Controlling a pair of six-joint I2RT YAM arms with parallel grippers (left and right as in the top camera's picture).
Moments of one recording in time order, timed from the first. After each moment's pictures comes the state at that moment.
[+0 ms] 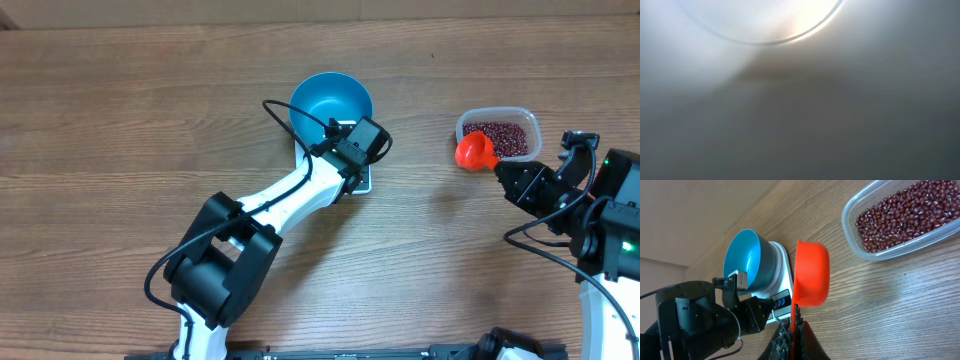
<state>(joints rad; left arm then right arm) -0.69 2.02 1.37 -0.55 -0.24 -0.66 -0.33 1.00 0.94 -0.77 -0.62 0.33</state>
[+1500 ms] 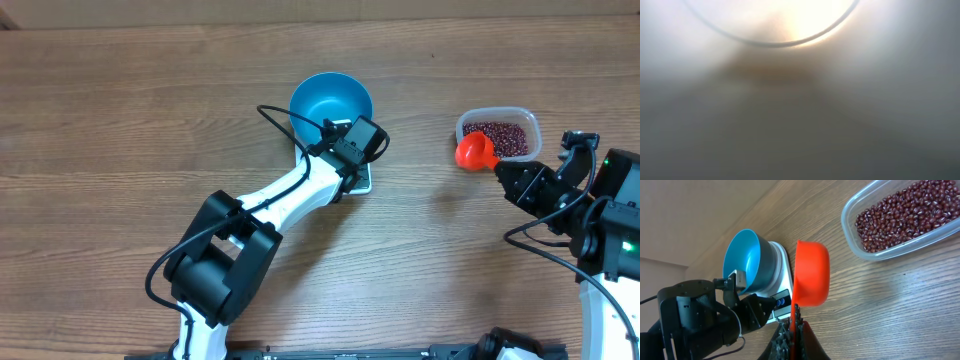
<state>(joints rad) -0.68 2.03 1.35 -0.51 -0.21 -0.74 -0.33 1.00 0.94 -0.77 -0.61 0.33</state>
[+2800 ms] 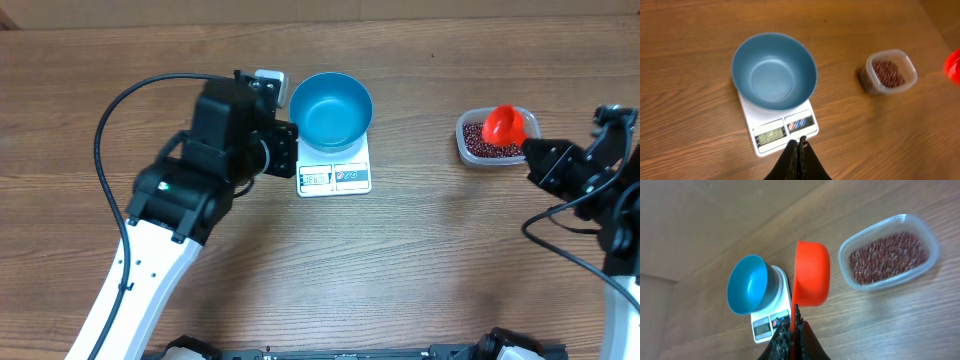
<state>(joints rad) -0.39 1.29 1.36 -0.79 0.17 -0.26 -0.33 1.04 1.23 -0.93 -0.51 0.30</state>
